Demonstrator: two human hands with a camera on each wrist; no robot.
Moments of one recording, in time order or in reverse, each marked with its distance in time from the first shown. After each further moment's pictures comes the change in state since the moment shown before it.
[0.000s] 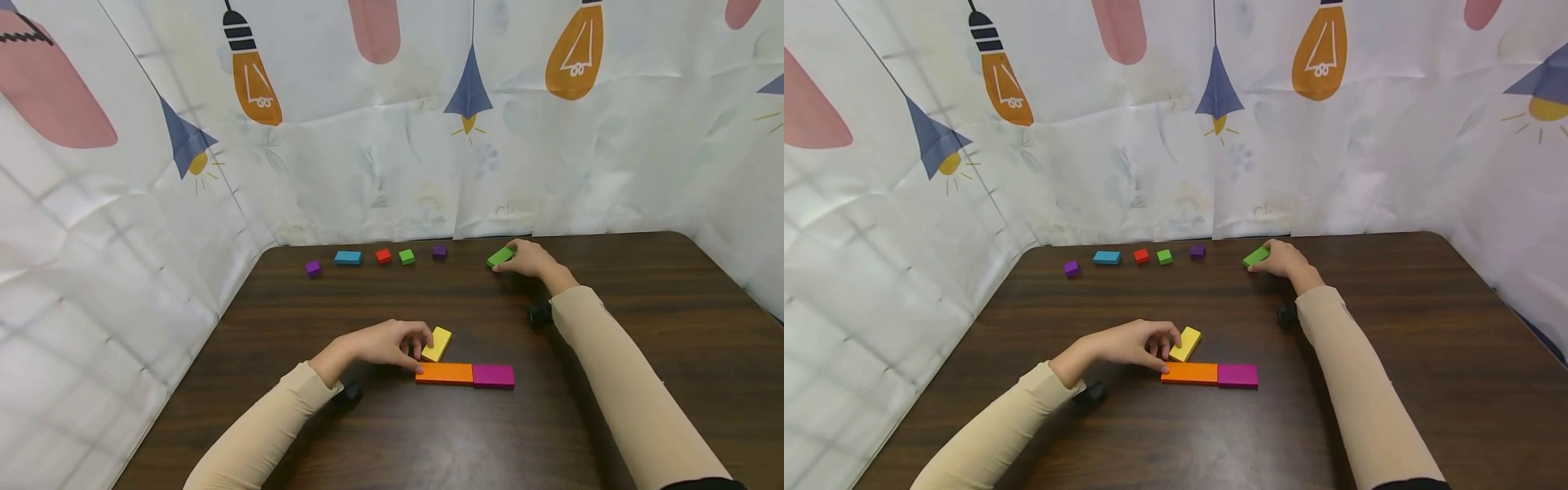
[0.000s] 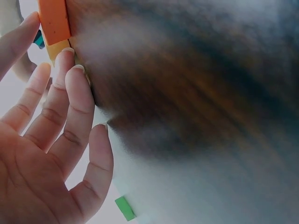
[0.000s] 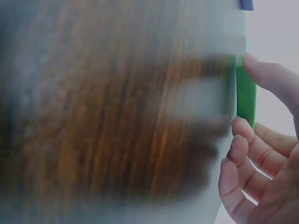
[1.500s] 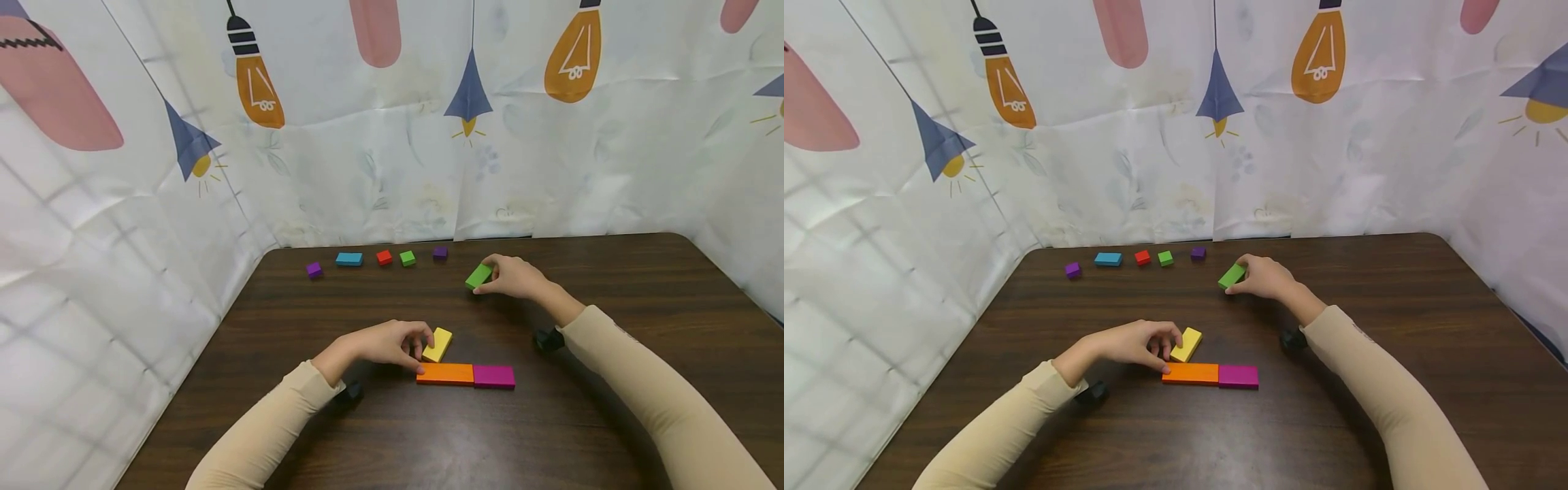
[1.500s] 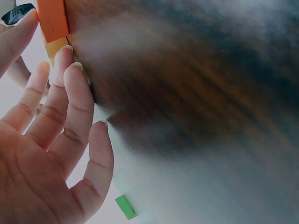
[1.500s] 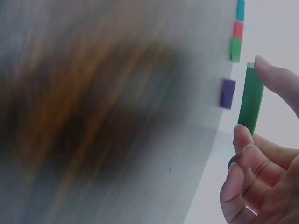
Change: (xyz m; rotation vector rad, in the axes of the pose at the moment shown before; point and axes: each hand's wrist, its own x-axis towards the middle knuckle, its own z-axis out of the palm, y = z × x) left_hand 0.000 0.004 -0.001 -0.017 -0.012 -0.039; right_hand -0.038 -0.041 0.023 -0.055 -0.011 -0.162
